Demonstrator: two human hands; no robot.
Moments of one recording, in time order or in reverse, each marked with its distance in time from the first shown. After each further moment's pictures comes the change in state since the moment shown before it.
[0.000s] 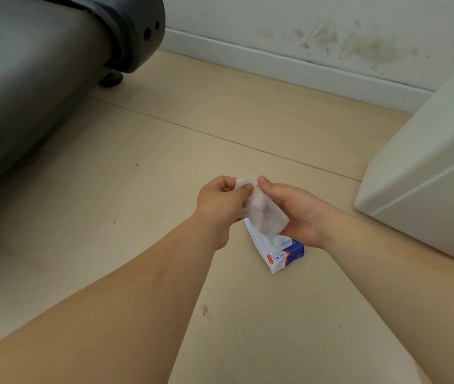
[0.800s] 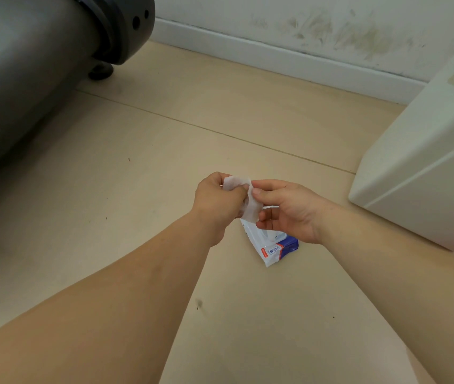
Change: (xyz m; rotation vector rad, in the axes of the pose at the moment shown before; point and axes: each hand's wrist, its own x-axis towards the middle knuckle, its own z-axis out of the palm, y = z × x) left_hand -0.003 -0.006 0.005 0.164 0.005 0.049; right_hand -0.010 0.004 -0.002 0.005 0.067 -0.014
